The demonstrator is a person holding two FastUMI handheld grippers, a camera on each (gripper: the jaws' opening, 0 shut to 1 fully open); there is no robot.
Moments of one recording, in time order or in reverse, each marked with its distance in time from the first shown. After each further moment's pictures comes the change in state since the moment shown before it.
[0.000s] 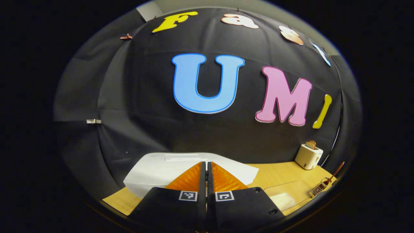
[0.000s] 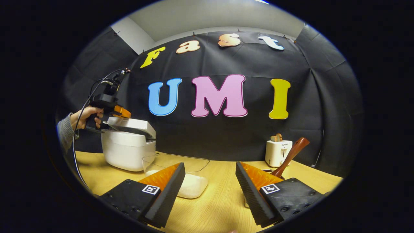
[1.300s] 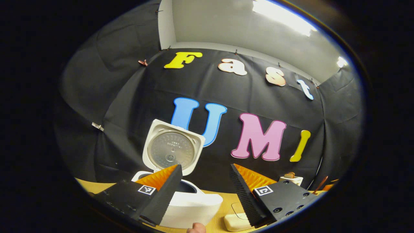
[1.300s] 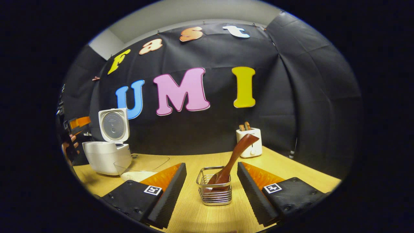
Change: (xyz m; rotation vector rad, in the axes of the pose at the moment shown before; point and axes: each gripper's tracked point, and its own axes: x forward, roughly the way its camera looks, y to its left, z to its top) left arm -0.126 -0.063 -0.018 -0.071 -0.377 -0.103; right arm -0.007 -0.128 -0.009 0.190 0.129 -0.208
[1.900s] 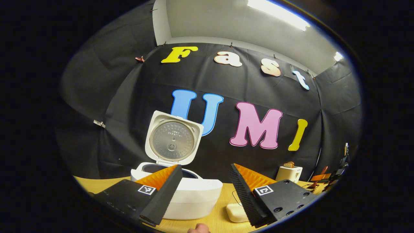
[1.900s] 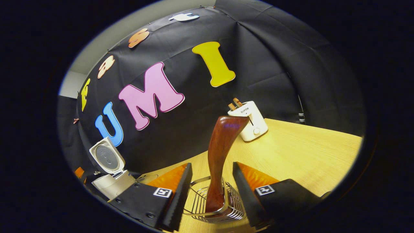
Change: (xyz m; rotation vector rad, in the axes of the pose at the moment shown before) left arm -0.018 0.005 -0.020 -0.011 0.066 -0.003; right arm 0.093 -0.030 -0.023 0.352 0.086 -0.040
